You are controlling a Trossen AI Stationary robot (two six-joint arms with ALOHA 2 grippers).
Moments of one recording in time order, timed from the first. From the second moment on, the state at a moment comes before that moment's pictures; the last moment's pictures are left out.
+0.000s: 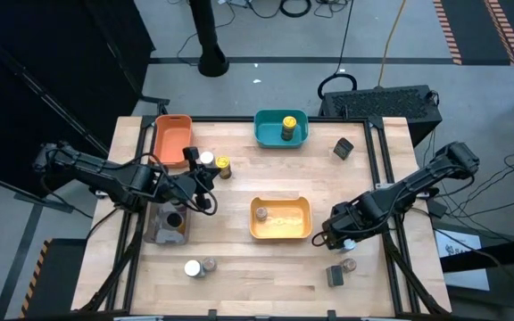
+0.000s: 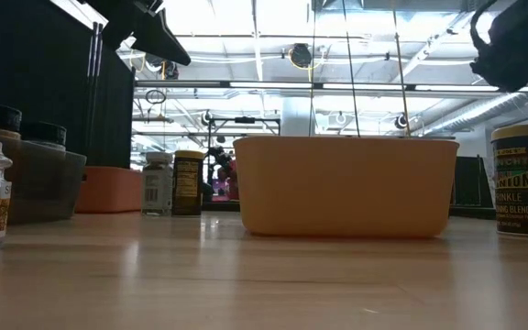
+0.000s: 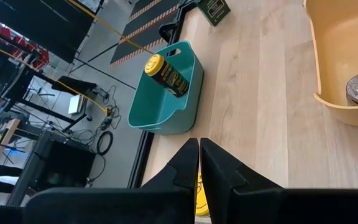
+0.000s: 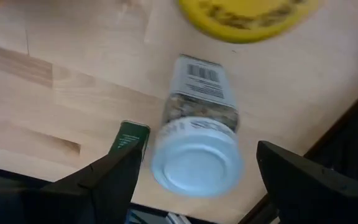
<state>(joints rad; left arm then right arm) -0.22 1.12 0.87 -0.41 -0.74 0.27 0.47 1.35 0.95 -1.04 -0.26 1.73</state>
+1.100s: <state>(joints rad) -0.22 1.12 0.87 -0.30 -0.64 0.28 0.44 1.43 0.99 -0.79 -0.12 1.53</state>
